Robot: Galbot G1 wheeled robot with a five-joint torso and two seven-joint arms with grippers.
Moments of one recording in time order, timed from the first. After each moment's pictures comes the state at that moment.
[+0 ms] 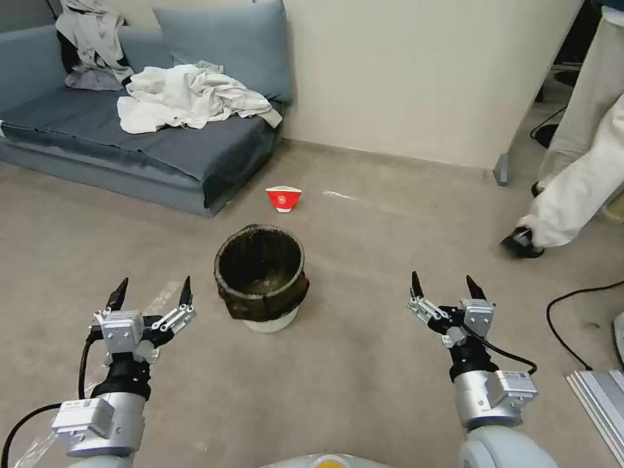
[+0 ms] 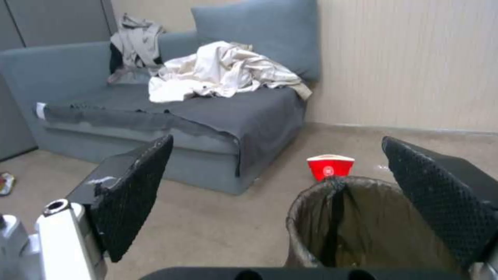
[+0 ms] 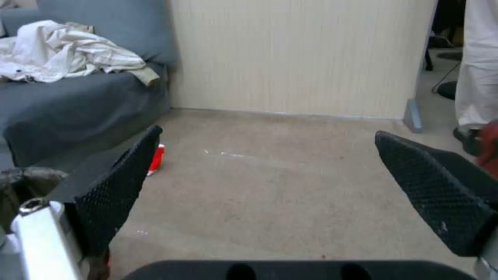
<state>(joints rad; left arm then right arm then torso) 1.90 -1.45 -0.75 -2.41 -0.15 -0.03 -0.05 -1.74 1.58 0.52 2.30 0.04 -0.05 0.04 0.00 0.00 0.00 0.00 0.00</state>
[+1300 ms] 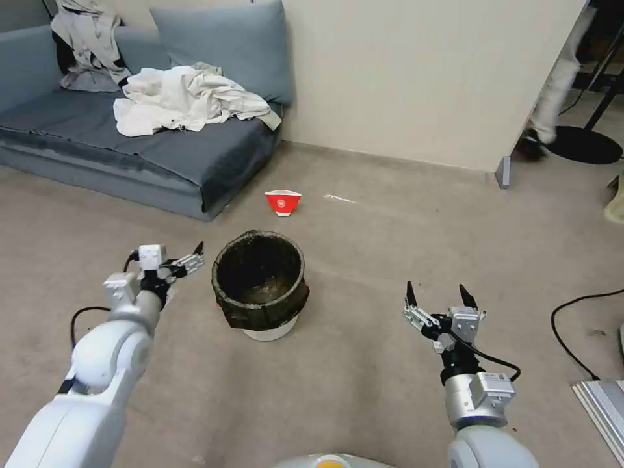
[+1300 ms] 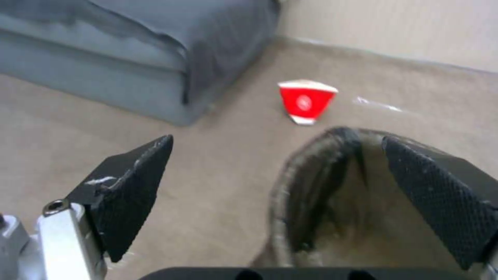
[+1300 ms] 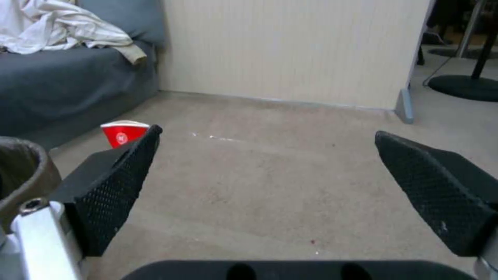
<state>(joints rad) 1.32 -1.10 -0.64 -1.97 -0.53 0.35 -0.12 -1.72 1.55 0.49 2.20 0.00 0.00 0.09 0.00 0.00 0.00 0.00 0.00</state>
